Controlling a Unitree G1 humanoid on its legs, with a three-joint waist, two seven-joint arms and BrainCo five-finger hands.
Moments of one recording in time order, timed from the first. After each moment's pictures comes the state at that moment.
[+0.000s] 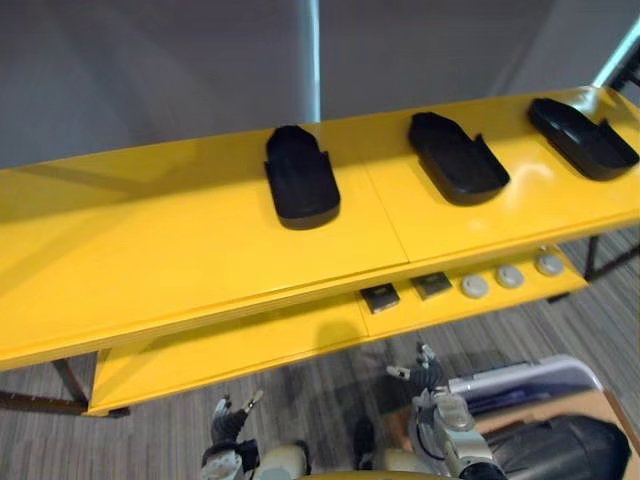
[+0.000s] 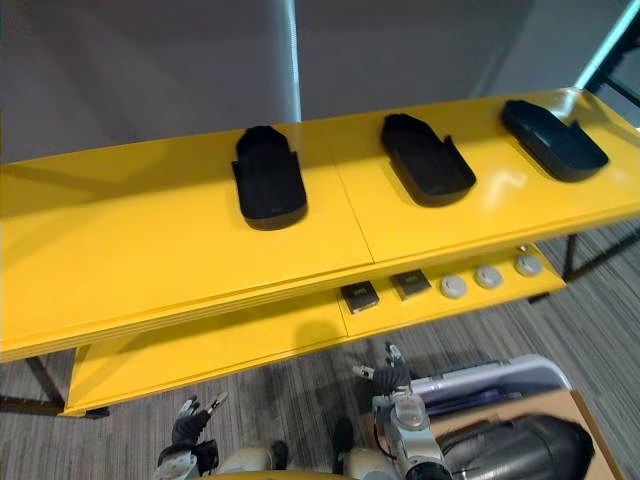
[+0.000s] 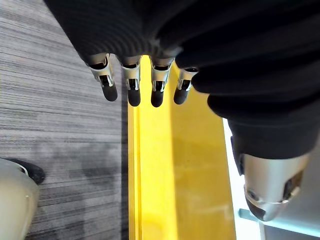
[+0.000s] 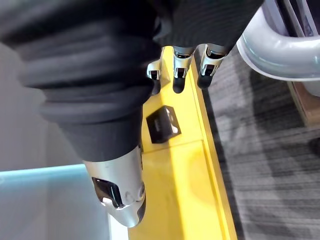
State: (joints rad) left arm 0.12 -0.02 0.14 0.69 0.00 -0.09 0.20; right arm 0.00 -0.02 -0.02 0.61 -0.04 -0.07 -0.11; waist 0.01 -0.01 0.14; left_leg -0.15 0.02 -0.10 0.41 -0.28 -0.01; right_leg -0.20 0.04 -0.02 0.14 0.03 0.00
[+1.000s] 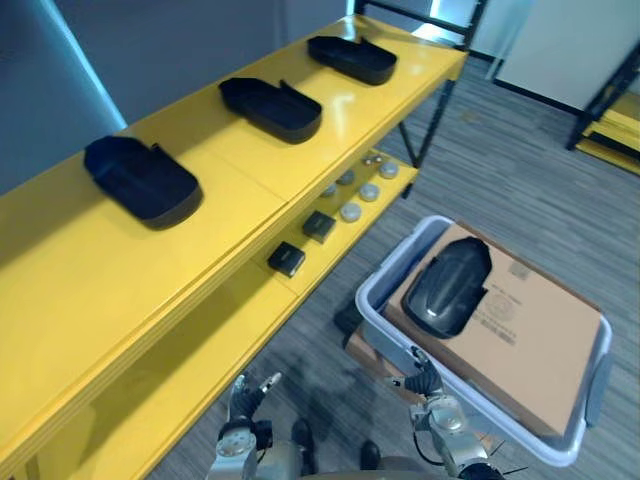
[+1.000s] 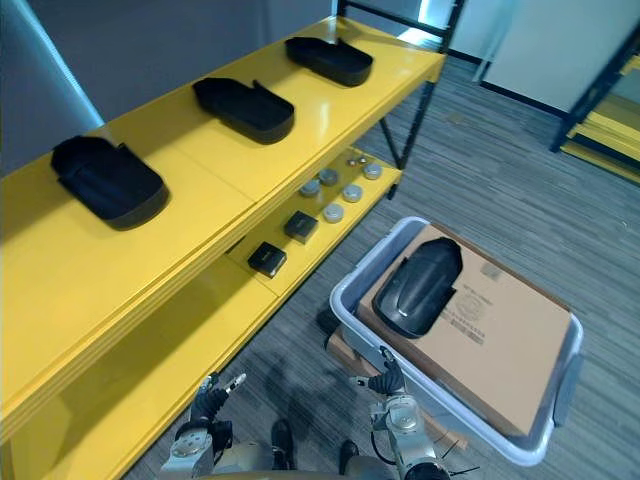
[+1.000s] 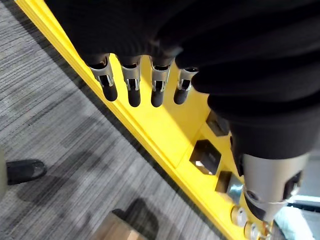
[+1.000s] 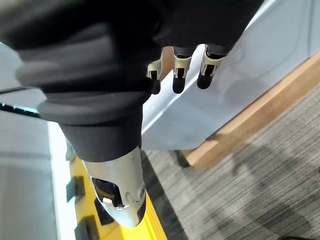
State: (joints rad) left arm 0.14 0.01 0.05 0.75 0.01 -0.09 0.22; right arm -0.02 -0.02 0.00 0.71 -0.17 -0.06 -0.13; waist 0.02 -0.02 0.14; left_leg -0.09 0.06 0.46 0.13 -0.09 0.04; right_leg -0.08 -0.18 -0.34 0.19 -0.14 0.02
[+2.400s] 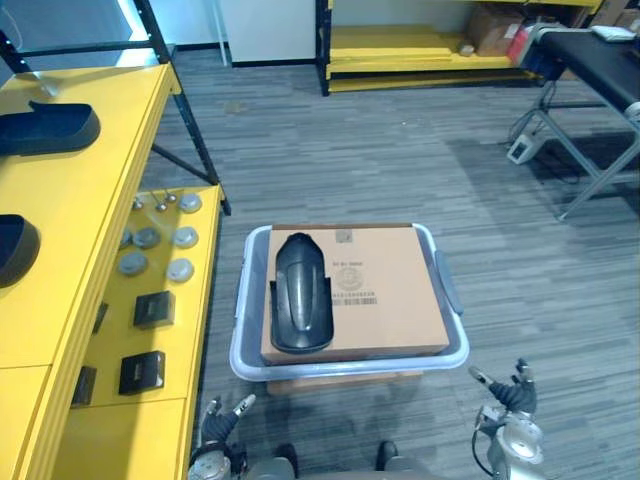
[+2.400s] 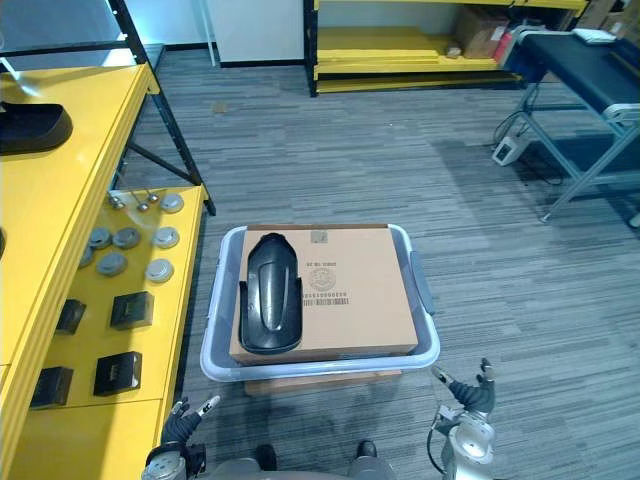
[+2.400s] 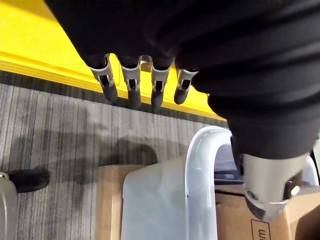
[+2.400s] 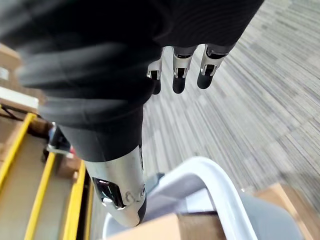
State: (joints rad) left arm 0.18 0.09 0.10 0.77 -0.03 -0.08 0.21; right arm 0.19 -0.03 -0.37 0.20 -0.01 -0.07 -0.26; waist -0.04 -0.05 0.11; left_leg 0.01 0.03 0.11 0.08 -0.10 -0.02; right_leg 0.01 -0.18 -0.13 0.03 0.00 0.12
